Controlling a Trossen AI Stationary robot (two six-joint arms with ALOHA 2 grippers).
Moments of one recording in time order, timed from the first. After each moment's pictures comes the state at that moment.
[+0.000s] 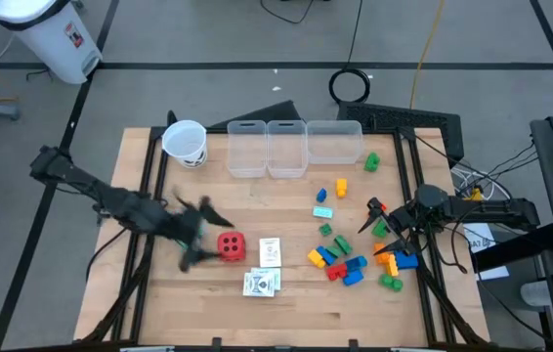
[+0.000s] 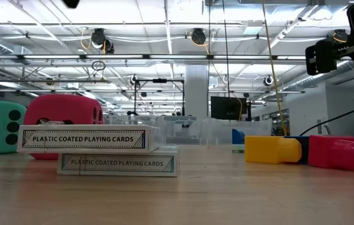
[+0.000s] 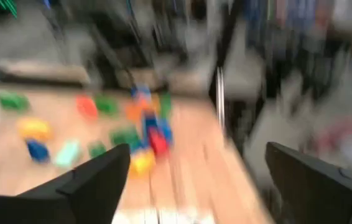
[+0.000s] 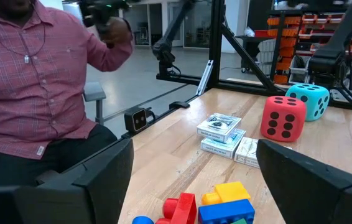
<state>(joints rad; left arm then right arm) -0.47 0.97 0.75 -0.02 -0.22 -0.23 -0.04 0.13 0.01 0.08 -0.63 -0.01</state>
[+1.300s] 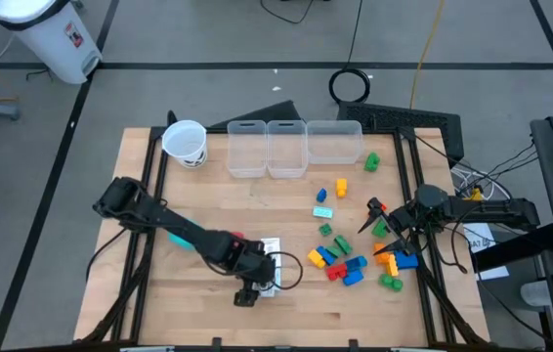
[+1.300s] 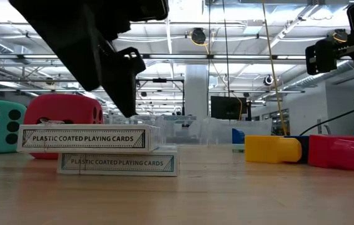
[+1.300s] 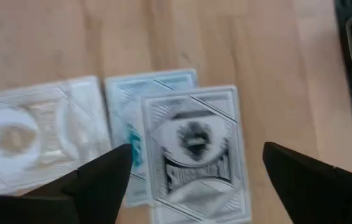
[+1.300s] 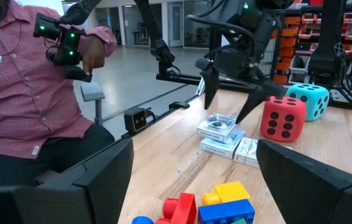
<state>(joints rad) -0.40 1.86 1.29 -0.53 0.08 -0.29 -0.04 0.13 0.01 0.08 -0.63 -0.01</state>
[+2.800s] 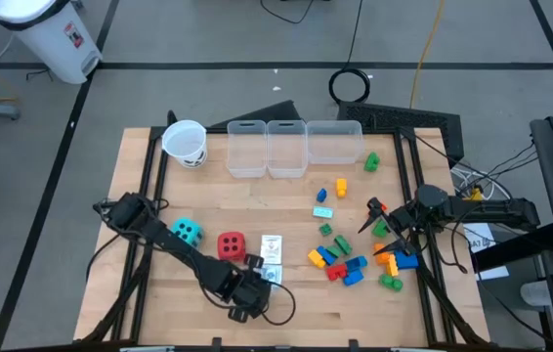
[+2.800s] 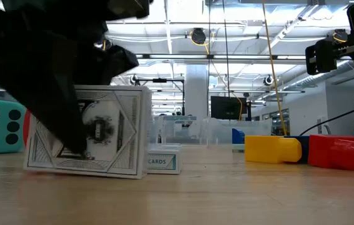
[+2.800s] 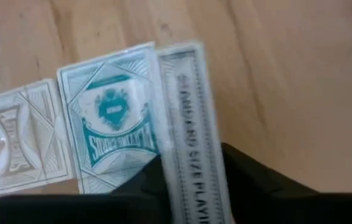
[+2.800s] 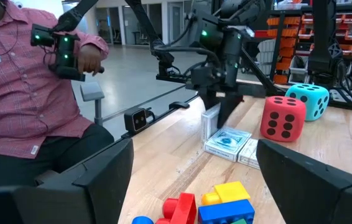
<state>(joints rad) -0.56 1.99 1.36 -0.59 -0.20 -0.21 -0.04 0.13 0.01 0.08 -0.63 -0.01</state>
